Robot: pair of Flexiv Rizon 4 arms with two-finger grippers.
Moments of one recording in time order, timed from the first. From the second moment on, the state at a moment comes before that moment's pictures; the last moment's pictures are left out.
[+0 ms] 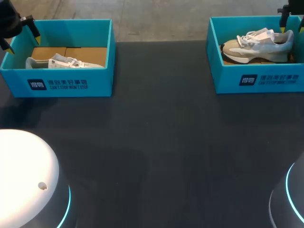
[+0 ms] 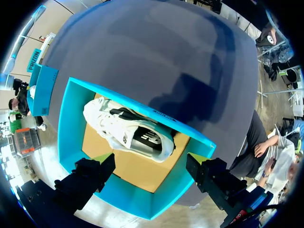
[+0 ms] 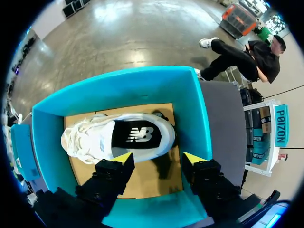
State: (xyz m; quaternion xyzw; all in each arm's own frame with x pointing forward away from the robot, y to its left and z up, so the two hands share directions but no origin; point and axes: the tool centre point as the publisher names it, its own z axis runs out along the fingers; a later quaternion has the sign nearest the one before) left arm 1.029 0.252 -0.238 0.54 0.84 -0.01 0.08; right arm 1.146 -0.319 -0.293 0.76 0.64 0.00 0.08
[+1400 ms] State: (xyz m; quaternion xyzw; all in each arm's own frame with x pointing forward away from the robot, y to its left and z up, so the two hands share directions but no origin) left arm 1.029 0.252 -0.238 0.54 0.84 -0.01 0.08; right arm 1.160 -0.346 -0.355 0.78 0.63 -0.04 0.06
